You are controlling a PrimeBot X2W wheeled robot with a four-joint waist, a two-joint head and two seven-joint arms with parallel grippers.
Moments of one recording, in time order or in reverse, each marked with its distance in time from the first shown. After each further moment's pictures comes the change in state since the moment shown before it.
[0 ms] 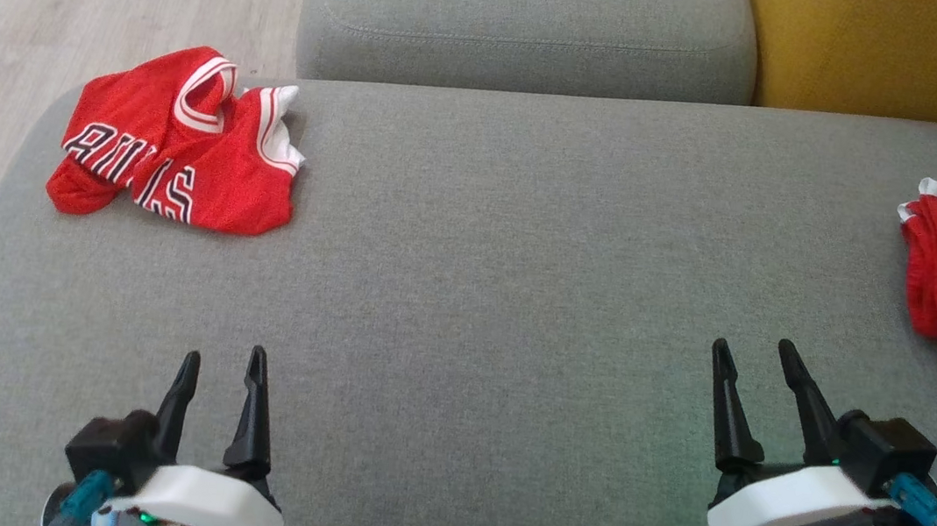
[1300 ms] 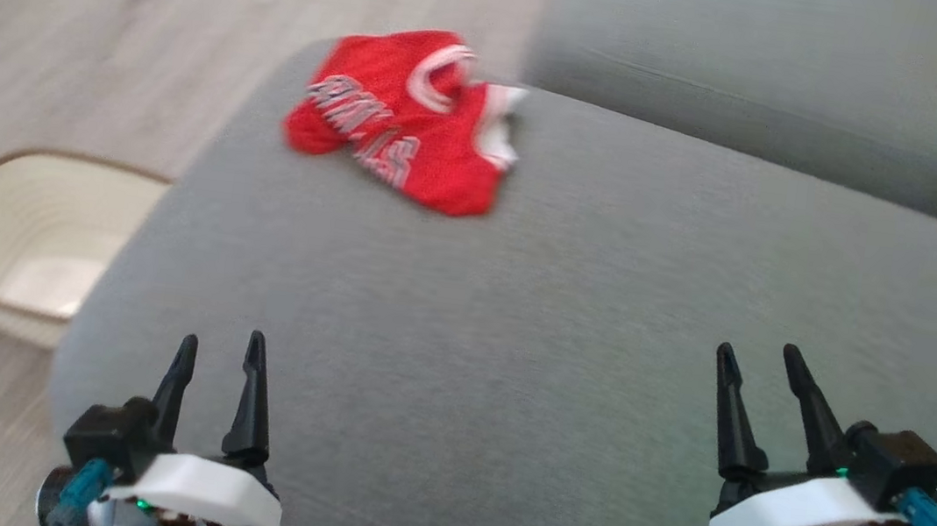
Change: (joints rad) left arm -0.020 0.000 0.008 -0.007 0.029 -0.005 0.000; right arm 0.036 0.002 -0.001 -0.050 0.018 0.000 -0.007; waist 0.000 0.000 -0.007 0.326
